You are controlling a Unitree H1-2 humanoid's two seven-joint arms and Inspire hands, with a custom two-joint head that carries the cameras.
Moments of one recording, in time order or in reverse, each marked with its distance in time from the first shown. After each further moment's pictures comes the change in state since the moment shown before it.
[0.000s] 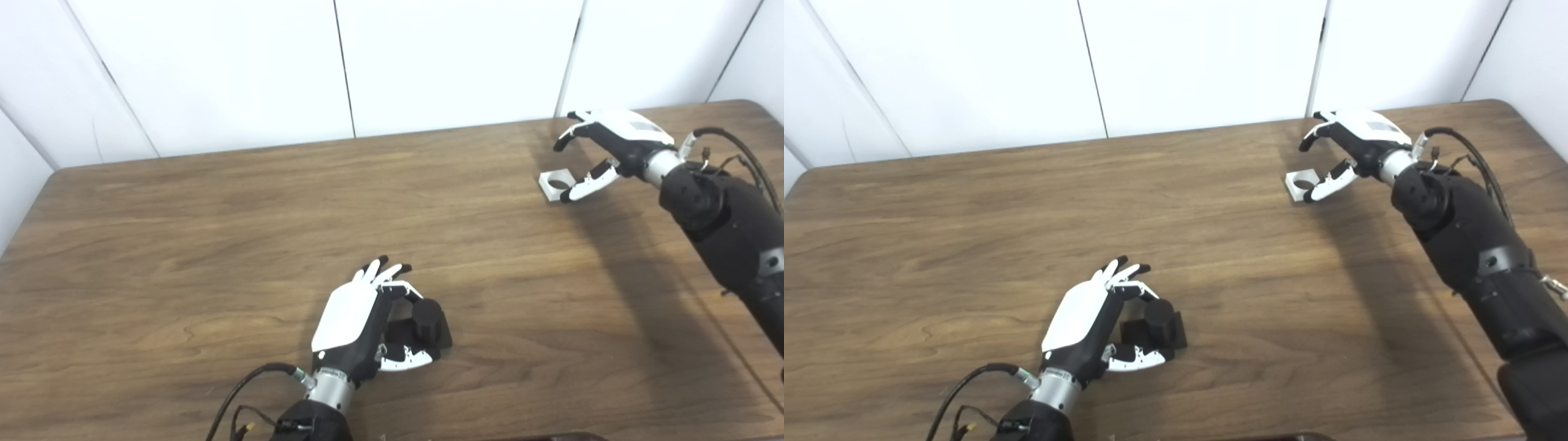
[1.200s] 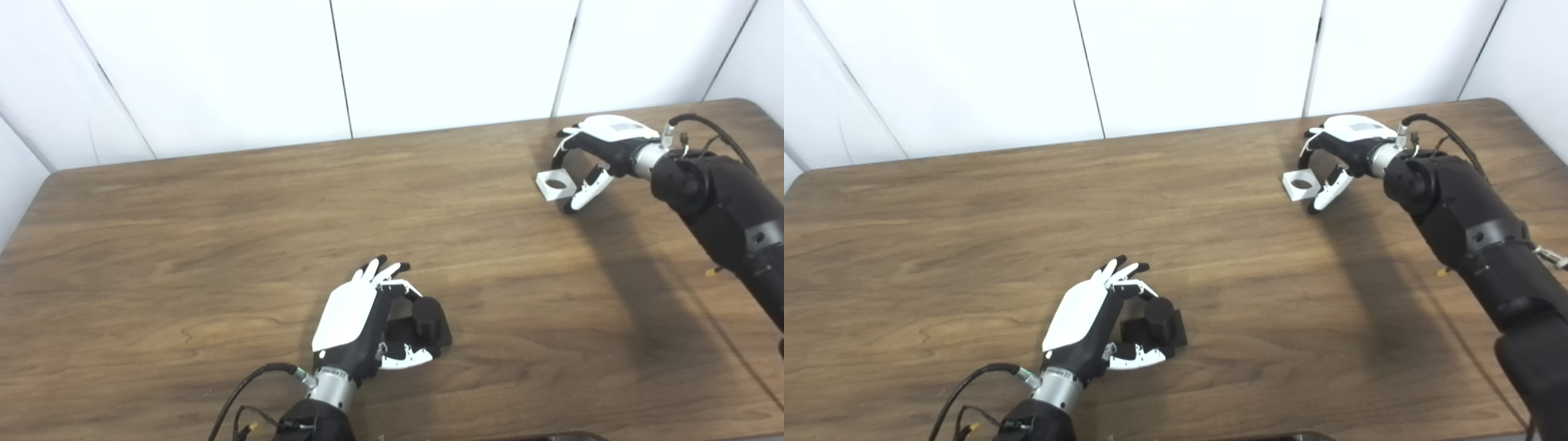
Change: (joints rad) left arm -0.001 -0.016 0.005 0.007 0.005 0.004 0.000; right arm -0.081 -0.010 0.098 0.099 -0.076 -0.052 0.095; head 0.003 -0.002
